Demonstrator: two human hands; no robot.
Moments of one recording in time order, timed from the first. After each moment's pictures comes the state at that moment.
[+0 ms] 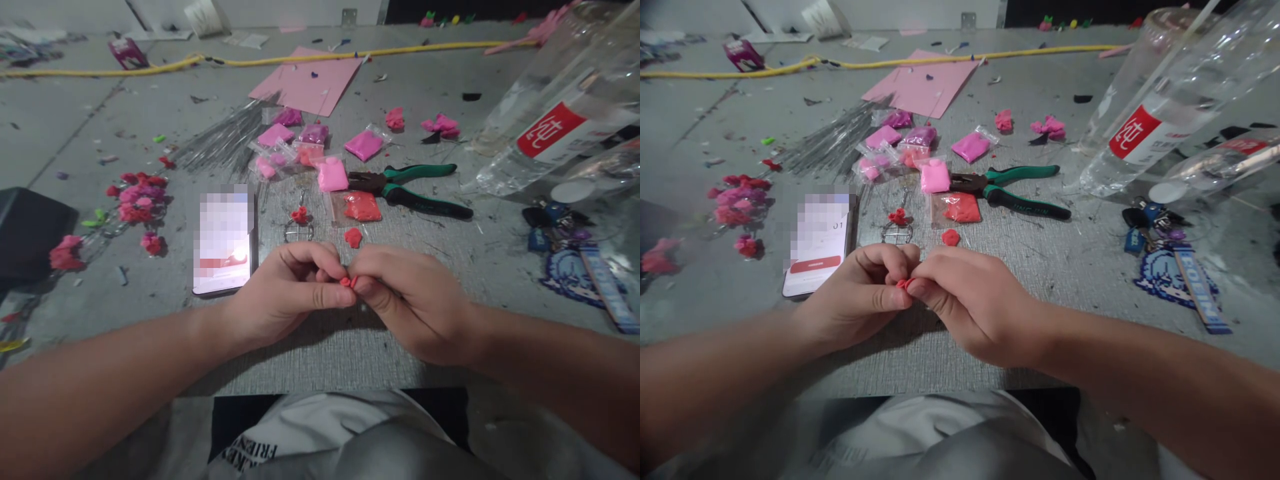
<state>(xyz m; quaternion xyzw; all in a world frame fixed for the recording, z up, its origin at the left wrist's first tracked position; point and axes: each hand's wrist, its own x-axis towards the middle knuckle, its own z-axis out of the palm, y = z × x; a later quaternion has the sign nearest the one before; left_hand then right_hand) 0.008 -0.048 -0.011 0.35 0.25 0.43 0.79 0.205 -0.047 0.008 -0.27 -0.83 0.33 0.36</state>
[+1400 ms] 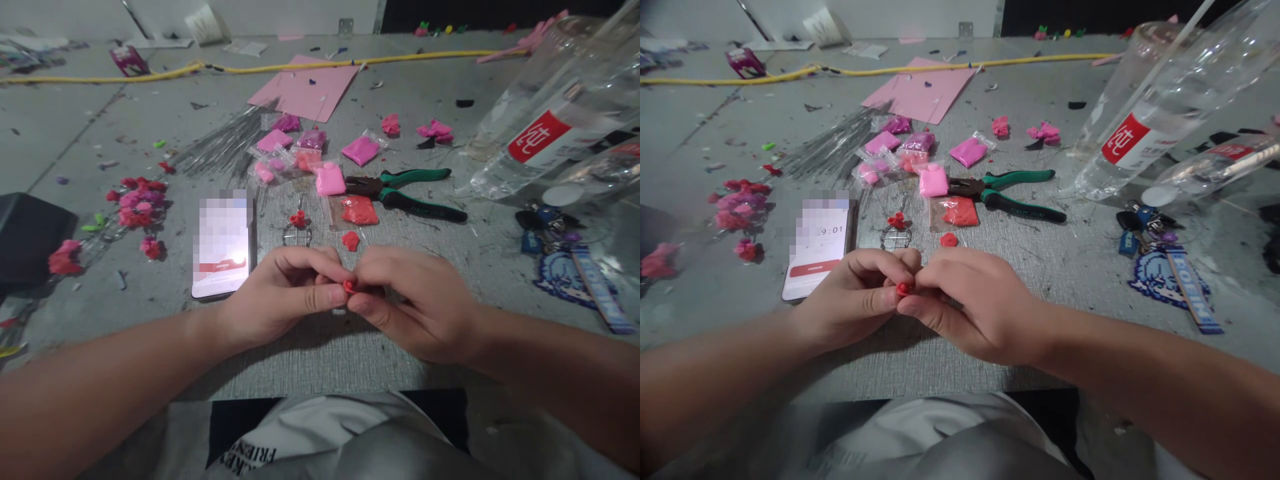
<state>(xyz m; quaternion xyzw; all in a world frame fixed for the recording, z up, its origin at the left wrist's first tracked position) 0.002 -0.044 -0.008 0.45 0.23 0.42 0.75 0.211 -0.045 0.010 -0.25 -0.85 0.27 0.38</state>
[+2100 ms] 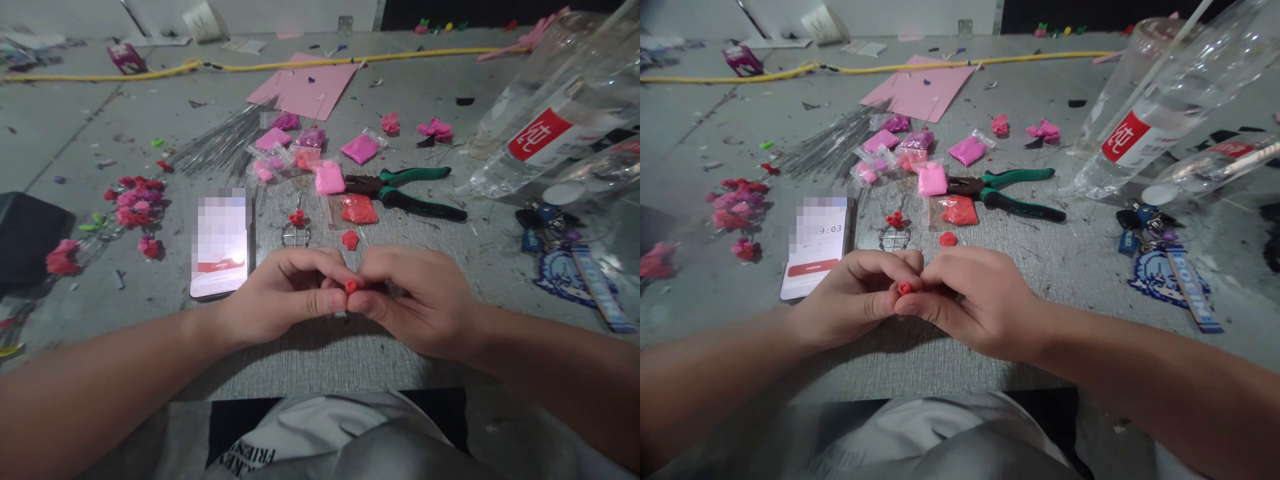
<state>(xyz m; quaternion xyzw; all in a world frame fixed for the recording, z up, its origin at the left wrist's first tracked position) -0.001 -0.041 -0.008 0.51 0.21 0.38 0.74 0.211 -0.044 0.012 -0.29 -0.84 0.29 0.37</state>
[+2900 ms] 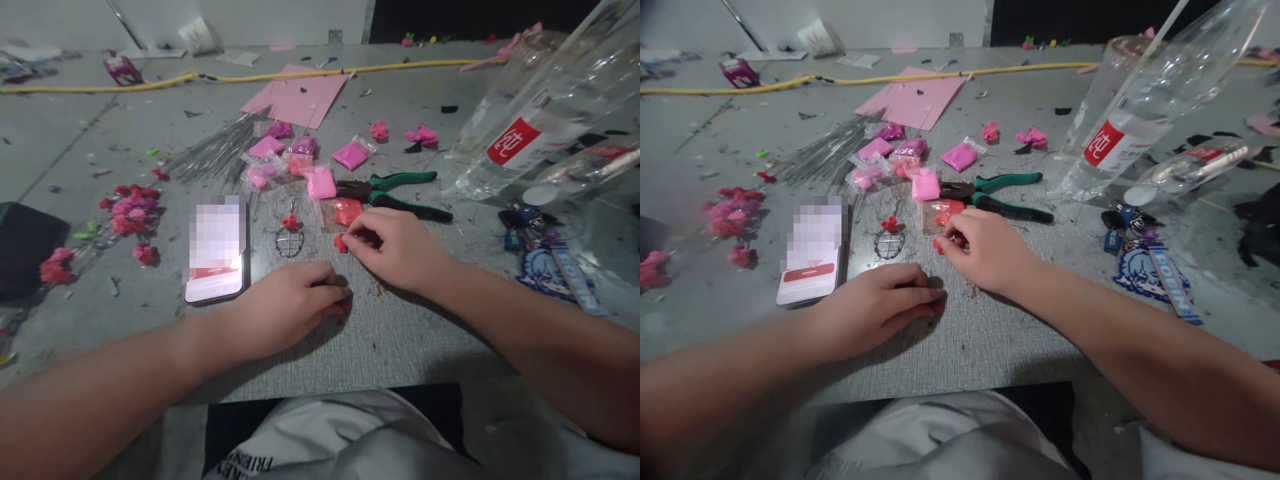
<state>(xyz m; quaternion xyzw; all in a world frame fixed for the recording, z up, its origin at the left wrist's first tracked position) -0.008 -0.041 -0.010 0.93 0.27 0.12 0.21 0.221 0.003 -0.008 -0.45 -0.84 0.16 0.26</state>
